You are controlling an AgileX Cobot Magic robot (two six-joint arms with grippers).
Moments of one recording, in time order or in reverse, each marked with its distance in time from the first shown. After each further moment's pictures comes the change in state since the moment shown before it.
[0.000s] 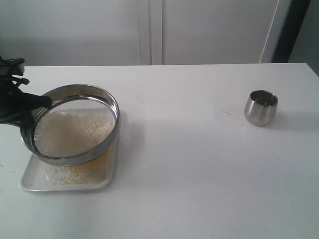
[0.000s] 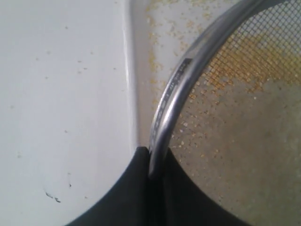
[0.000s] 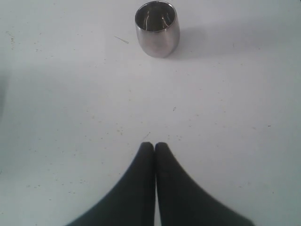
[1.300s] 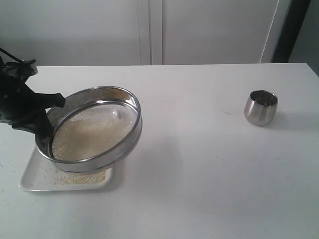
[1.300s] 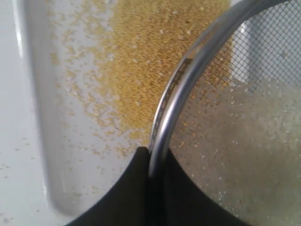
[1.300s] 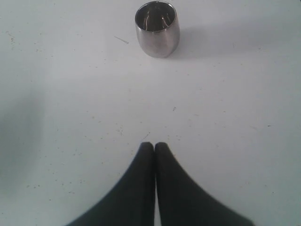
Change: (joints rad) left arm -0.062 -0.048 -0.006 -0.199 0.203 0.080; right arm 0.000 0.000 0.000 0.000 0.000 0.000
